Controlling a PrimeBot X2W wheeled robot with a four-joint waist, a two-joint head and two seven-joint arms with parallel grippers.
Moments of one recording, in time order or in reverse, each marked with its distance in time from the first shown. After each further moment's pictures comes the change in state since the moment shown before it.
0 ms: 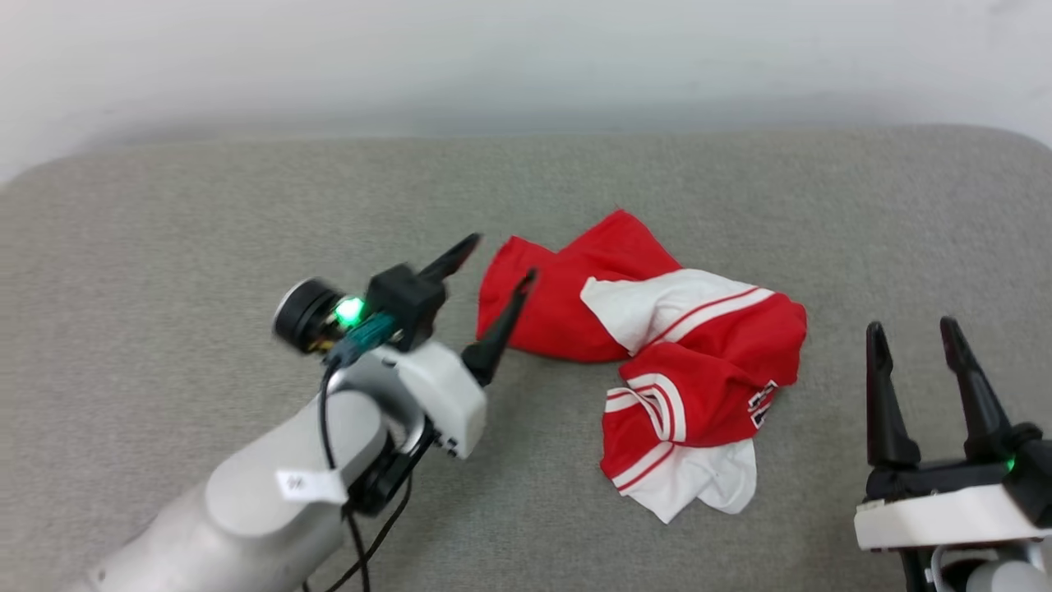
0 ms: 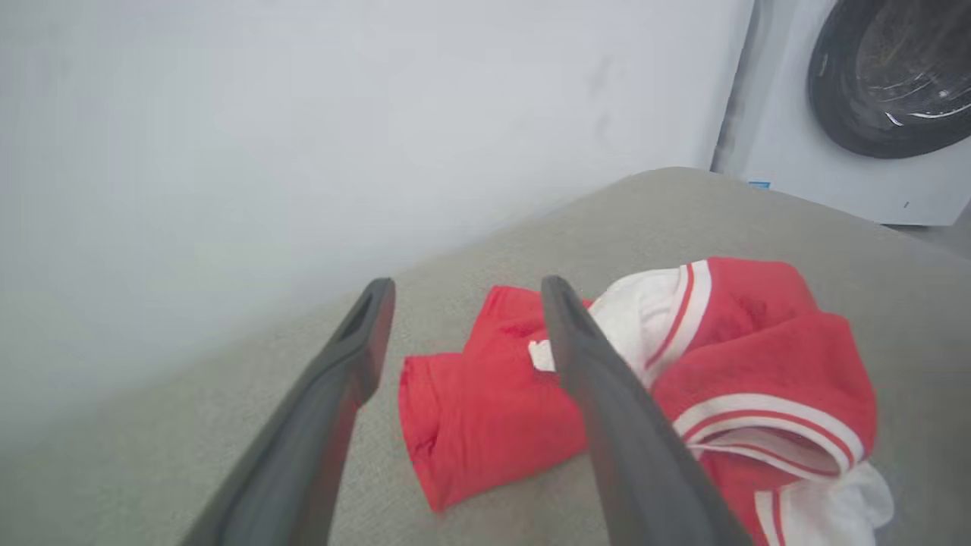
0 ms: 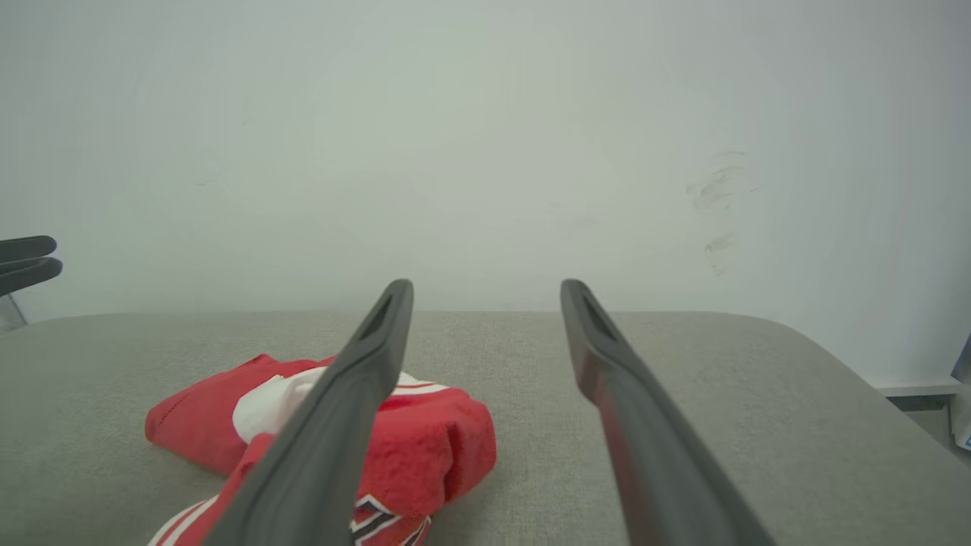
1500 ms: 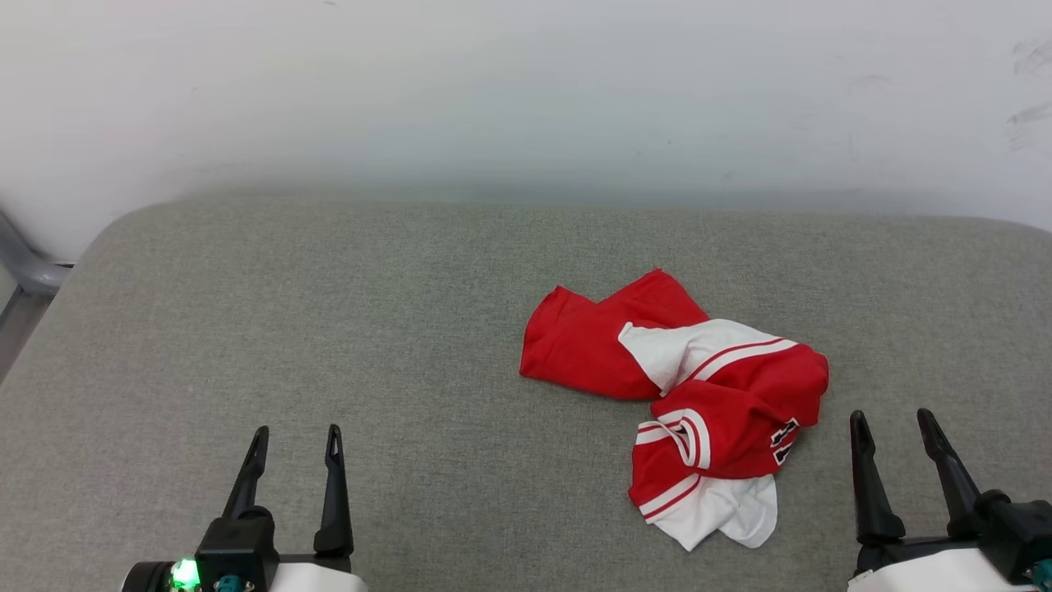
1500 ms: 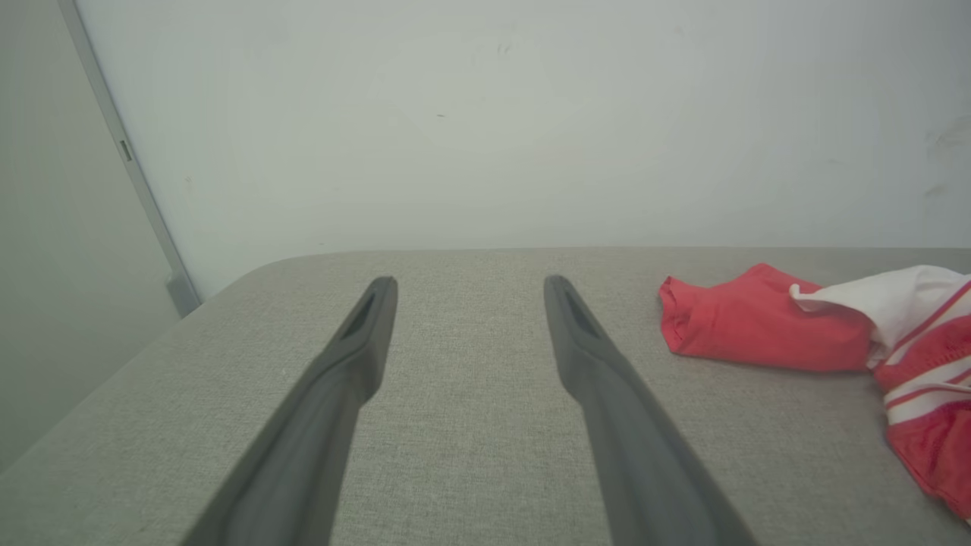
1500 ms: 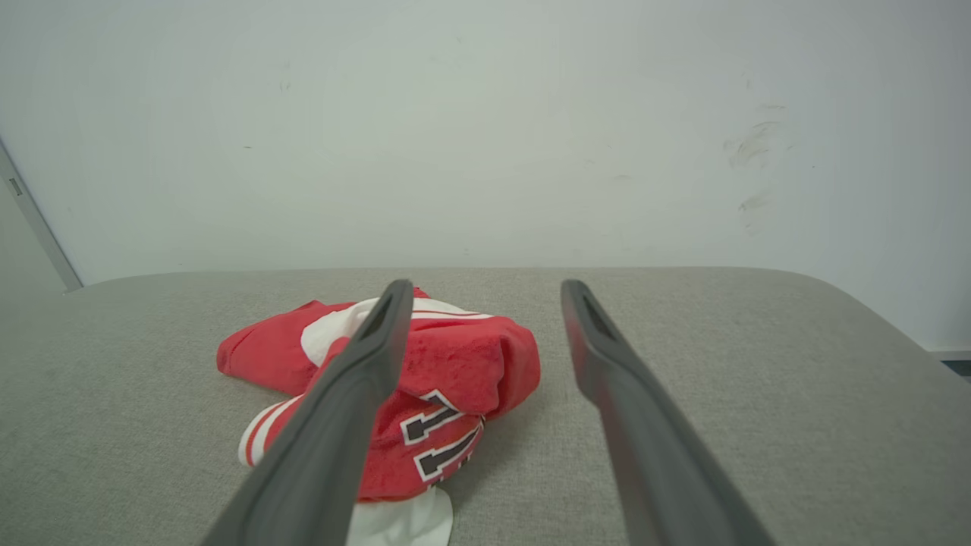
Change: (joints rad) left arm 0.879 -0.333 0.952 -0.283 0.685 -0.016 -0.015; right arm 0.117 0.000 0.000 0.091 0.012 0.000 0.000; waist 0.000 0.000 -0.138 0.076
